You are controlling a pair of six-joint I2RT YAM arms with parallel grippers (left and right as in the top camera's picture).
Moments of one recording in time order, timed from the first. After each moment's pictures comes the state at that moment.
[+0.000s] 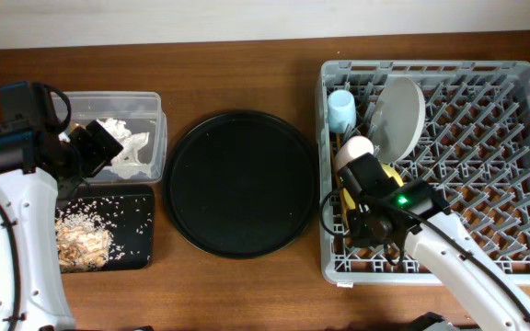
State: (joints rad) left arm 0.25 1.49 1.52 -1.22 0.04 -0.52; right arm 0.47 1.29 1.01 -1.17 0.21 0.34
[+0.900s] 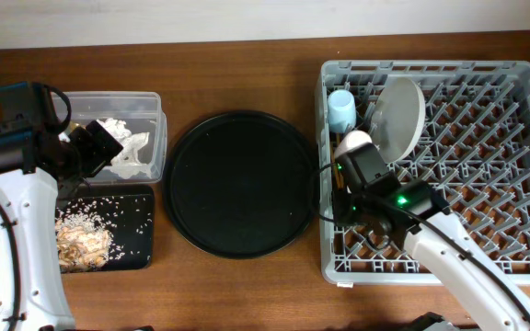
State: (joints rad) left arm 0.25 1.49 1.52 -1.22 0.04 -0.52; right arm 0.47 1.29 1.00 -0.90 0.08 0.39
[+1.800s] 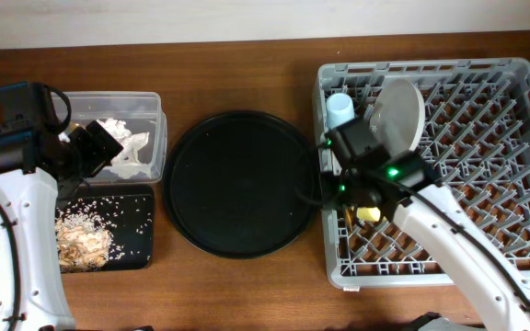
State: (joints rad) left arm 0.25 1.49 1.52 -1.22 0.04 -0.52; right arm 0.47 1.41 1.26 -1.02 -0.04 0.35
